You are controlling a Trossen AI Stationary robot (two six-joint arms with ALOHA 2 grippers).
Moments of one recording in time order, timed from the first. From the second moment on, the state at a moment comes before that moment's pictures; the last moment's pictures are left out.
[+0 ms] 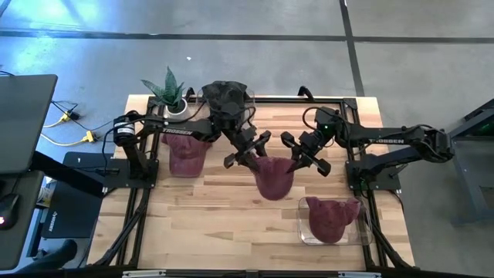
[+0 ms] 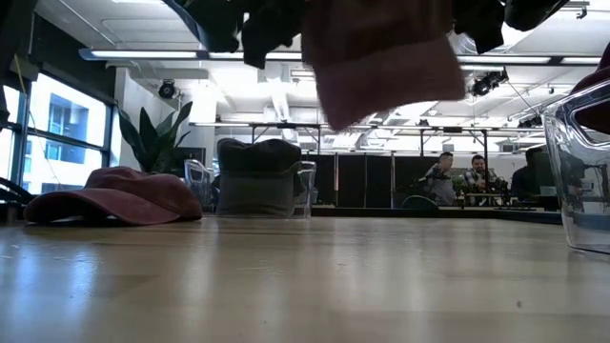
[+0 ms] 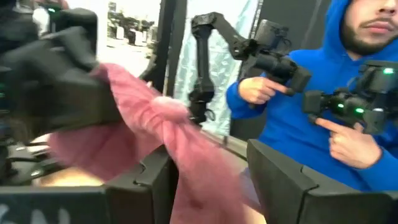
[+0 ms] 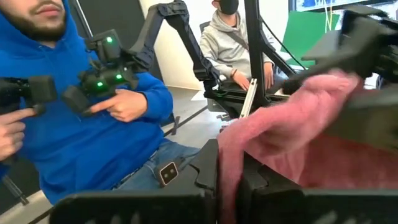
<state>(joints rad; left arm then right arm) 0.21 1.77 1.22 0.61 1.09 -0.16 -0.26 1.16 0.72 0.32 -1.04 0.07</state>
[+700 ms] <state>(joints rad) 0.19 1.77 1.25 0.49 1.21 -0.01 -0.28 1.16 0.72 0.31 -1.08 0.10</state>
